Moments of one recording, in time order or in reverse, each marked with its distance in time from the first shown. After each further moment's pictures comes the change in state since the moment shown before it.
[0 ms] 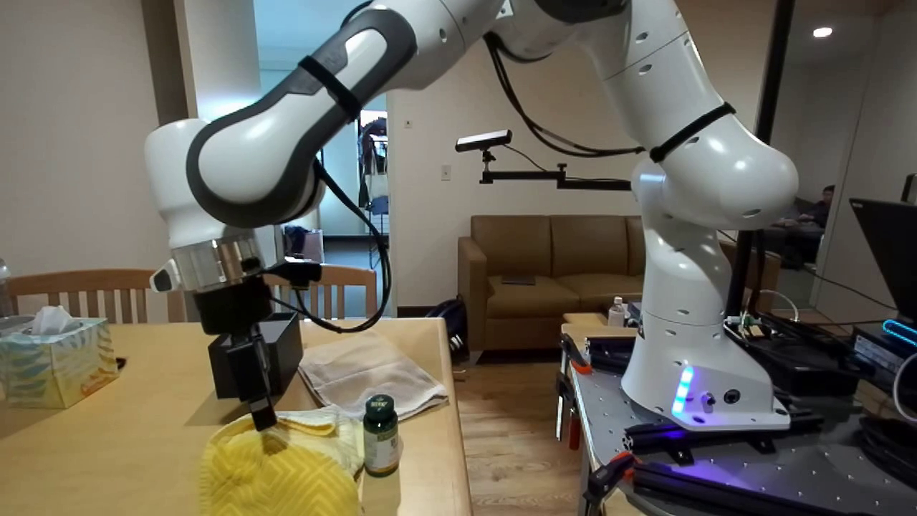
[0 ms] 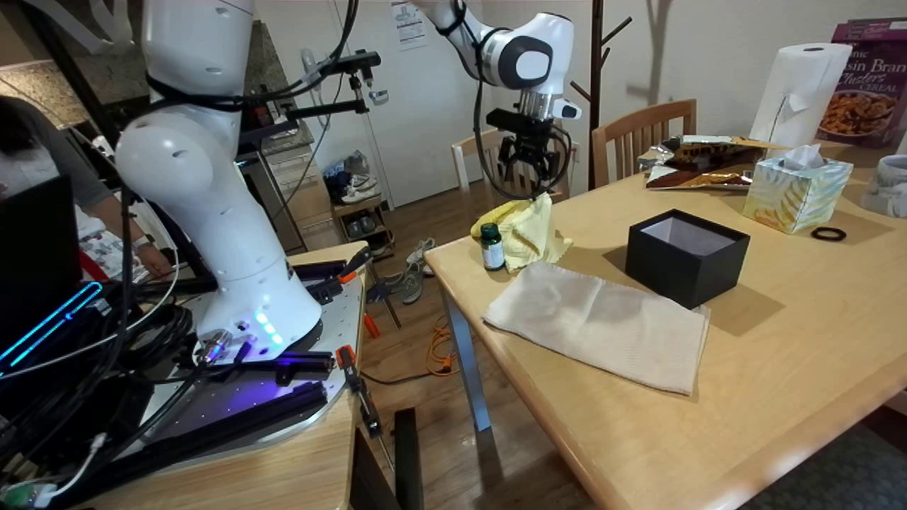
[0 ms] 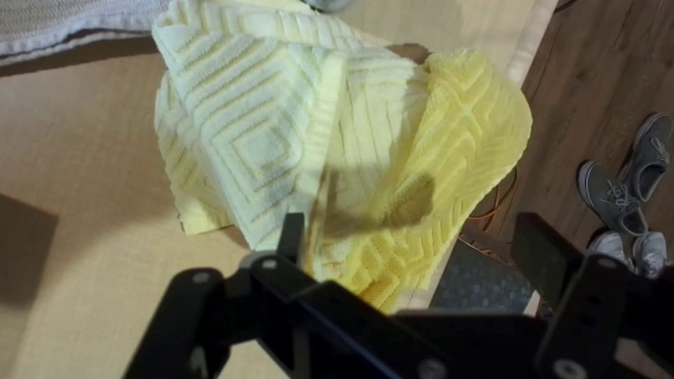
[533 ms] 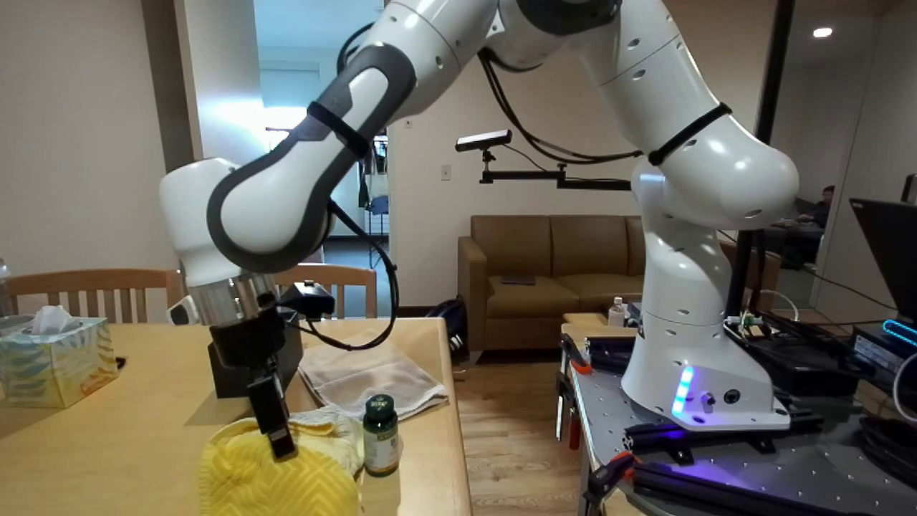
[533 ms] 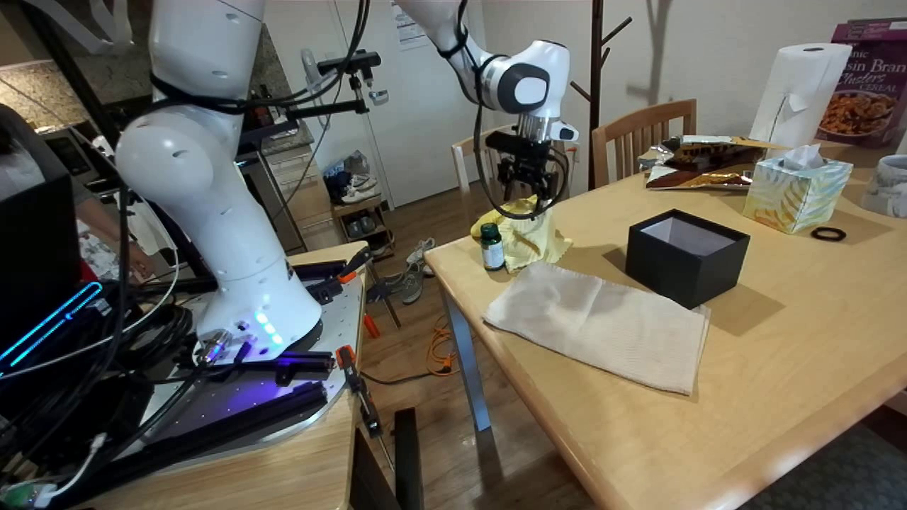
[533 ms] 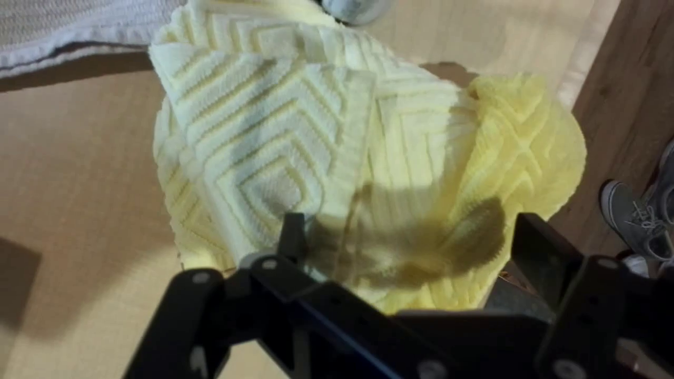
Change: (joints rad) arm 0.002 0.057 -0.008 -0.039 -0.050 0.083 0.004
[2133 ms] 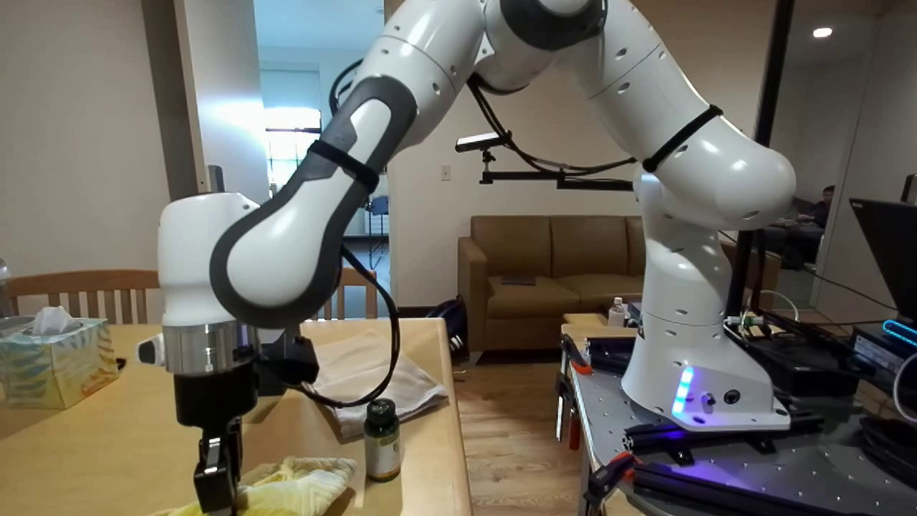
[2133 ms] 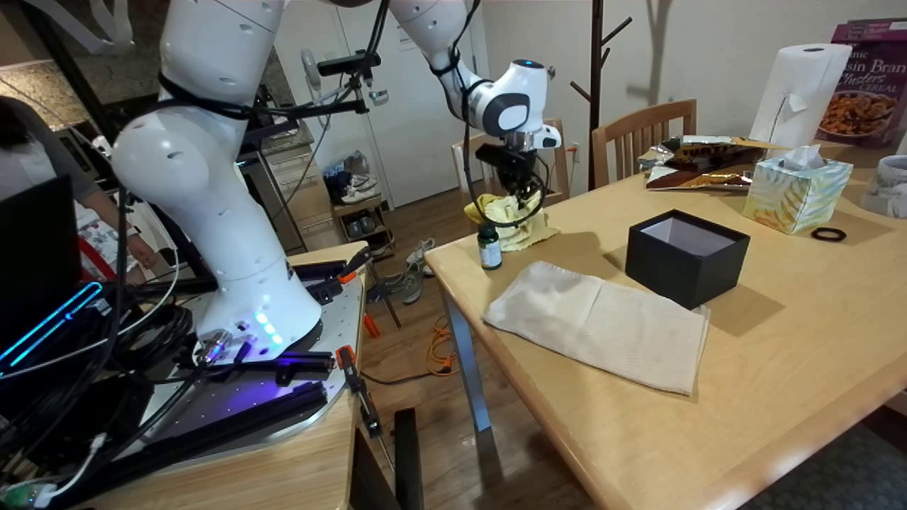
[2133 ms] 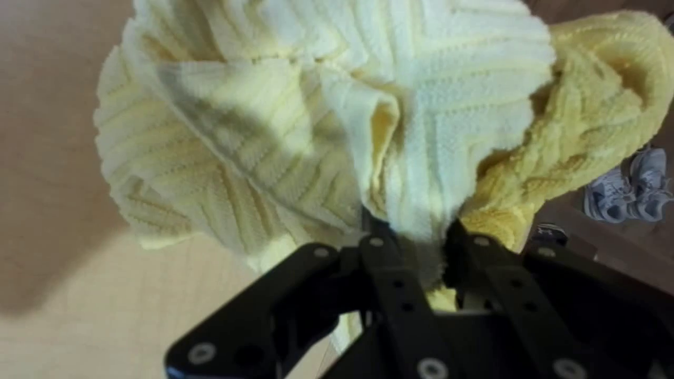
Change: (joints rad) arm -0.047 0.090 0.157 -0.019 0.024 0.301 0.108
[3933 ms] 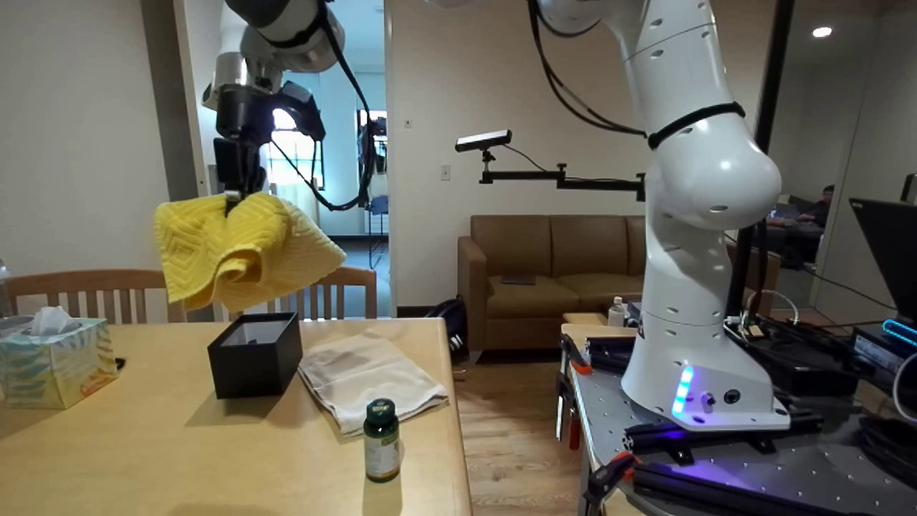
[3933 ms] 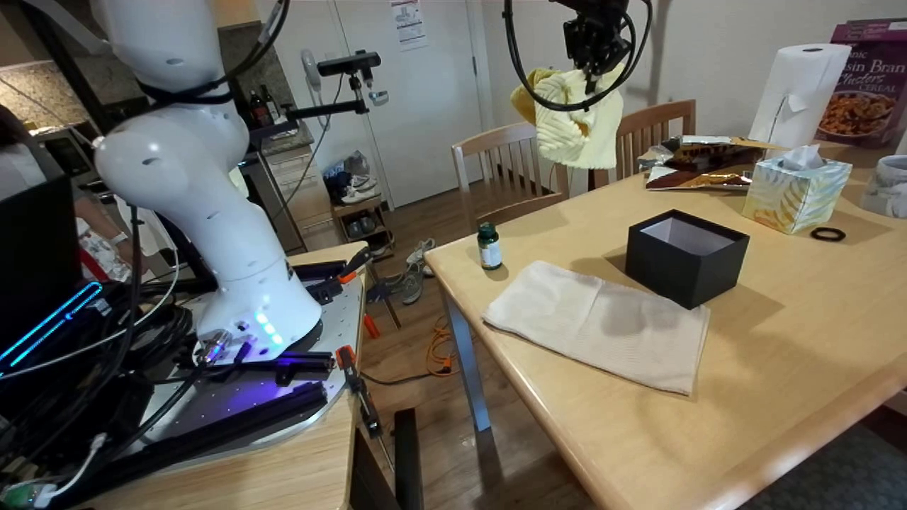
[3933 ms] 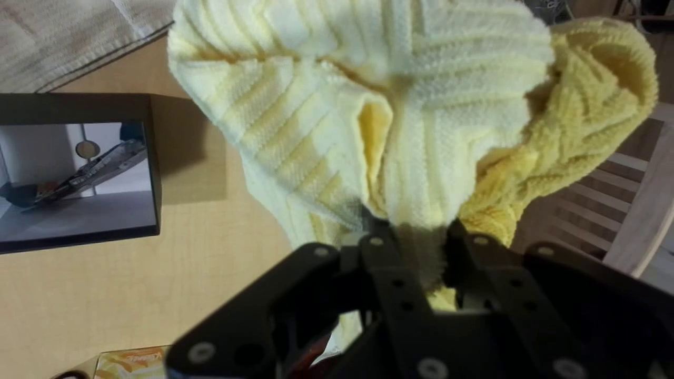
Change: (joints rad) arm -0.200 -0.361 -0.210 0.294 0.311 -0.673 -0.183
